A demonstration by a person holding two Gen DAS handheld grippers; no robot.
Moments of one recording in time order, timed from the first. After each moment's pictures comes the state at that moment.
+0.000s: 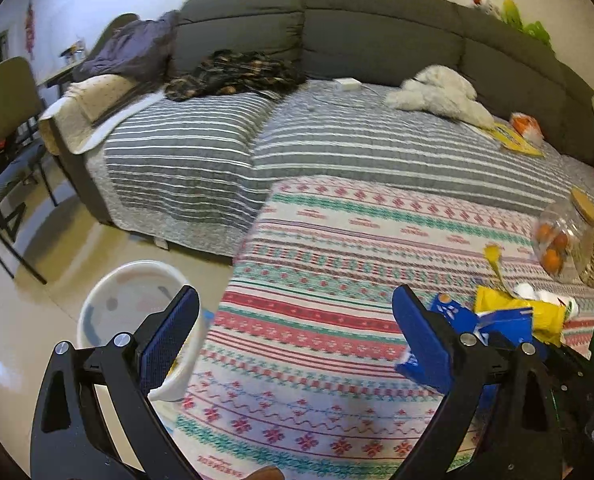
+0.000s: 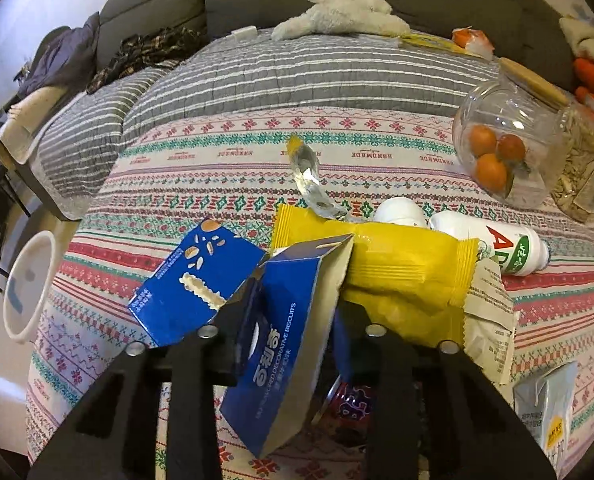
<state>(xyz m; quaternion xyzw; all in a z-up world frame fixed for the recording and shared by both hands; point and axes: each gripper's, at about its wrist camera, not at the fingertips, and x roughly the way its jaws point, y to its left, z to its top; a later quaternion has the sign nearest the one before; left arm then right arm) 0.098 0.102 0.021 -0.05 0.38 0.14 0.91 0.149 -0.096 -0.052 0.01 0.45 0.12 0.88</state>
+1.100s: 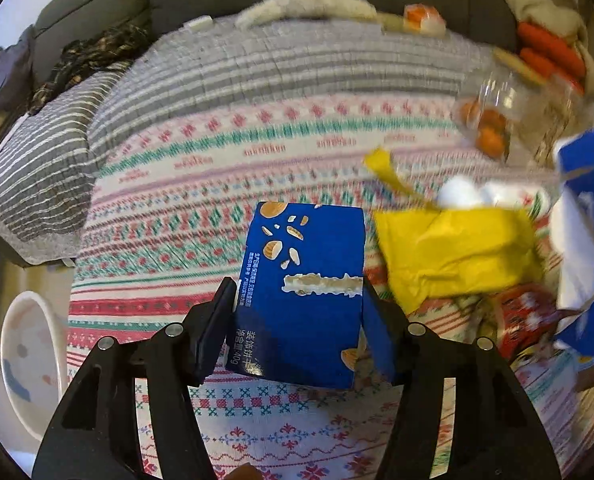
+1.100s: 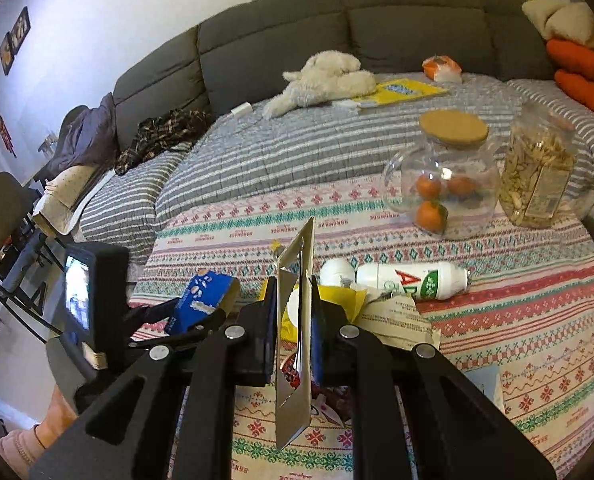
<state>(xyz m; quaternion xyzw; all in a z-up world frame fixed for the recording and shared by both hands) 0.149 0.015 -0.047 0.03 0.46 -0.04 0.89 0.113 -0.179 0.030 0.11 0.37 0.14 0.91</state>
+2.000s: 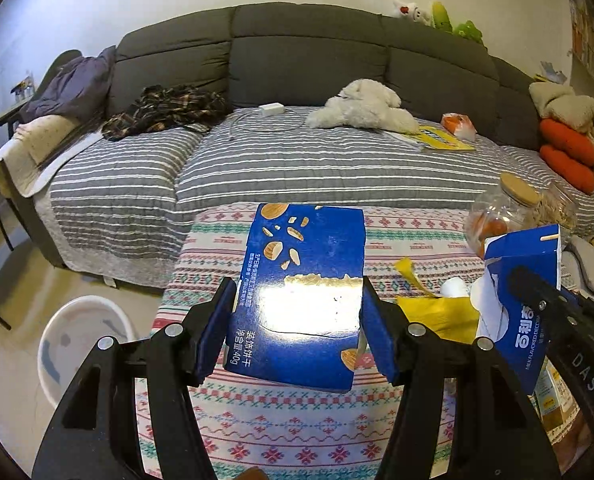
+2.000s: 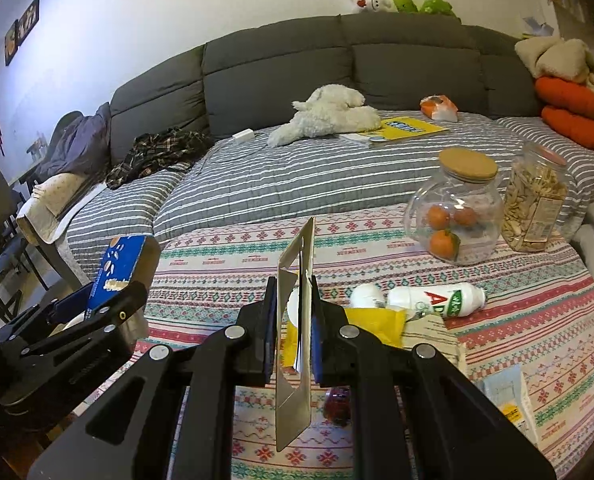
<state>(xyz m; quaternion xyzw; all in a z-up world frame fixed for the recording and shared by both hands) 0.096 0.052 0.028 -0.02 0.33 0.04 0.94 0.099 -0.120 0.036 0.08 0.32 0.10 0.94</state>
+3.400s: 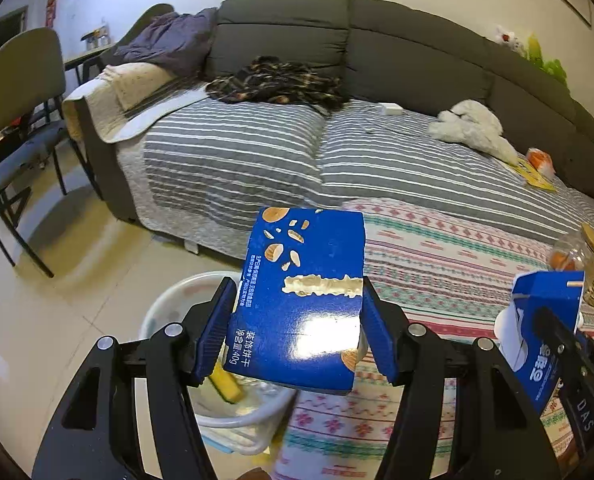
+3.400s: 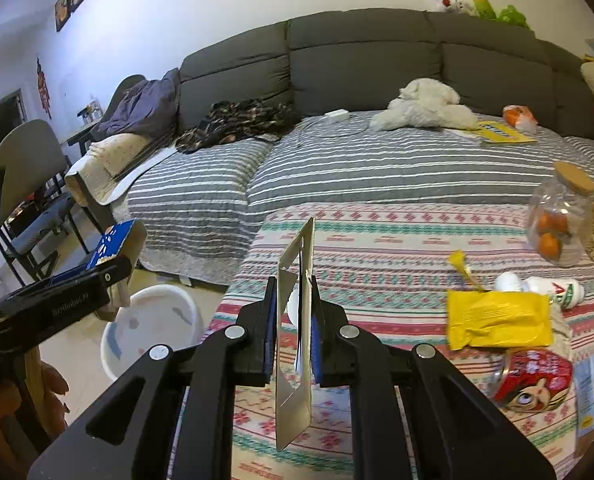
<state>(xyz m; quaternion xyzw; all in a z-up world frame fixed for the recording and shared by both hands) 0.050 0.222 0.038 -0.09 0.35 0.16 0.92 0.074 0.021 0.033 0.05 0.32 0.20 0.92</state>
